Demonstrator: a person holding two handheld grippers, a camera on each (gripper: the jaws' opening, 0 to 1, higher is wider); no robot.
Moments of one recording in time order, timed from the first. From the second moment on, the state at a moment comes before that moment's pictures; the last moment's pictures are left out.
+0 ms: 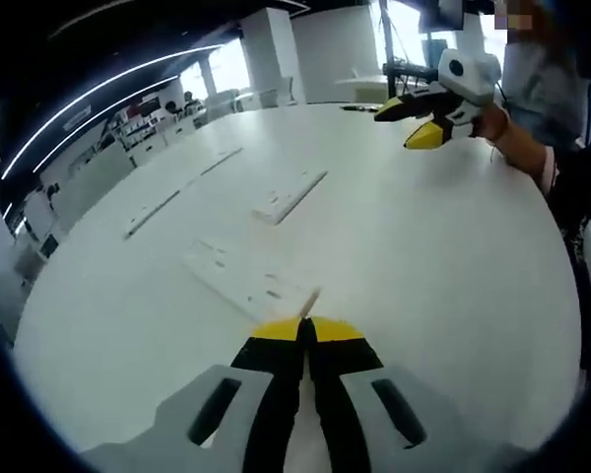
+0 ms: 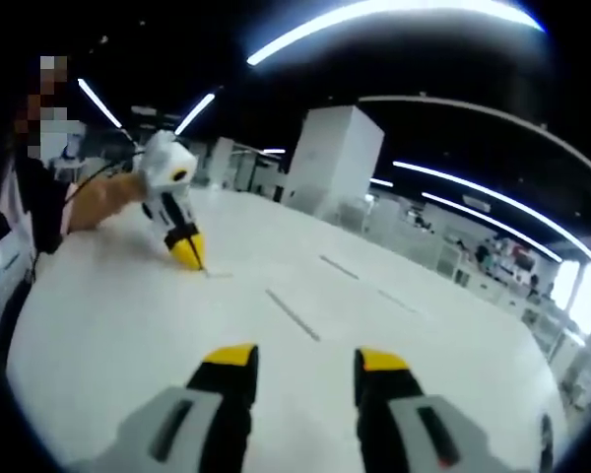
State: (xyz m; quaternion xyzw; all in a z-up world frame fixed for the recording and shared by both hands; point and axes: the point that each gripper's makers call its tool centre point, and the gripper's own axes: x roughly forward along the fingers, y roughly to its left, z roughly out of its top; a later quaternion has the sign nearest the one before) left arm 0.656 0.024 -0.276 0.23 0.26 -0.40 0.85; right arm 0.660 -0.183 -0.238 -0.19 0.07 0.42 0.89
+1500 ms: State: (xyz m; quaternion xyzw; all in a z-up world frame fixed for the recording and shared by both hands) left arm 0.655 0.025 -0.280 0.25 0.24 -0.39 0.85; right arm 0.663 -0.189 -0.236 -0.19 0.08 0.40 0.89
